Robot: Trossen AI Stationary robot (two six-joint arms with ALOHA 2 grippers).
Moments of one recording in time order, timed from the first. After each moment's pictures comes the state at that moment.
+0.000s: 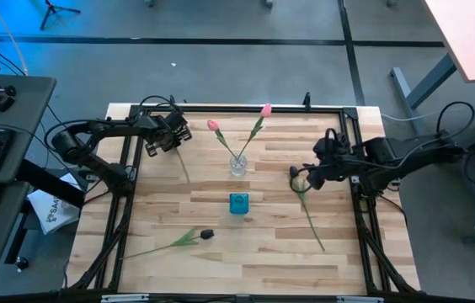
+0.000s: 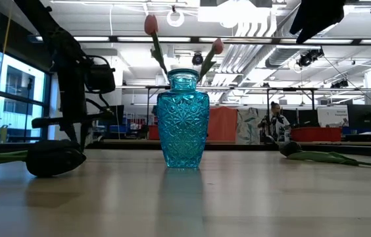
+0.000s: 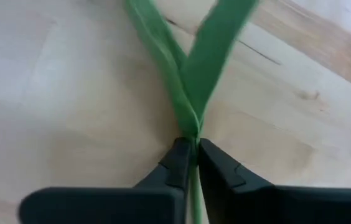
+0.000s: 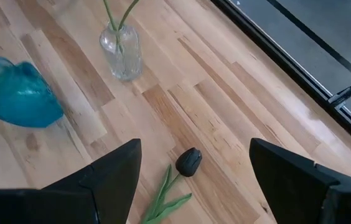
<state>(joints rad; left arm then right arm) 0.74 1.50 0.66 -0.49 -0.16 -1.24 0.24 1.08 1.16 -1.15 0.57 0.70</state>
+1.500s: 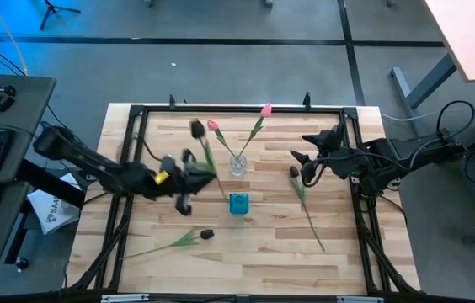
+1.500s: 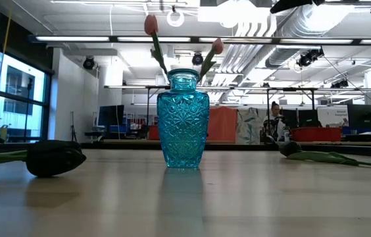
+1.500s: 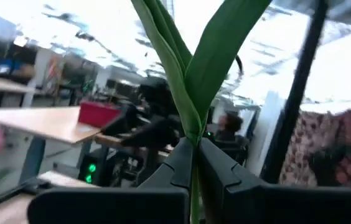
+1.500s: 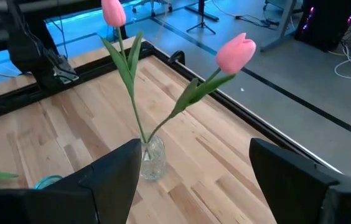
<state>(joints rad) -0.37 1.22 0.66 0.95 -0.49 -0.11 0.28 1.05 1.16 -0.76 0.80 0.54</state>
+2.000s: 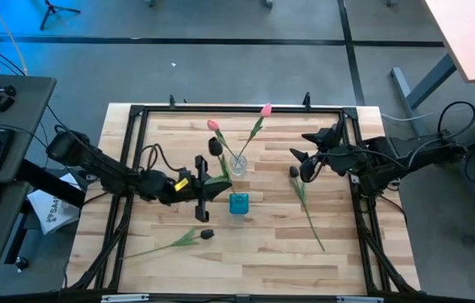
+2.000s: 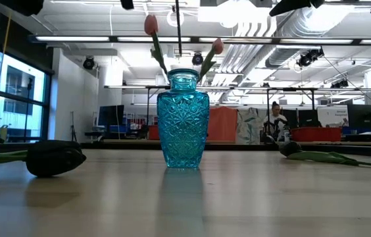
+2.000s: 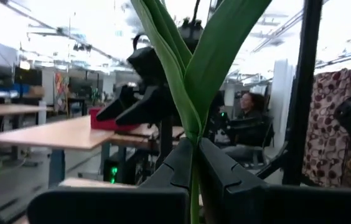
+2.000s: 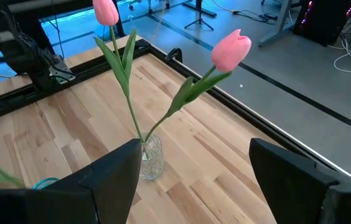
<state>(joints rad) -0.34 1.43 0.66 1.11 -0.45 0.05 0.25 1.05 1.16 -0.76 0.77 0.54</state>
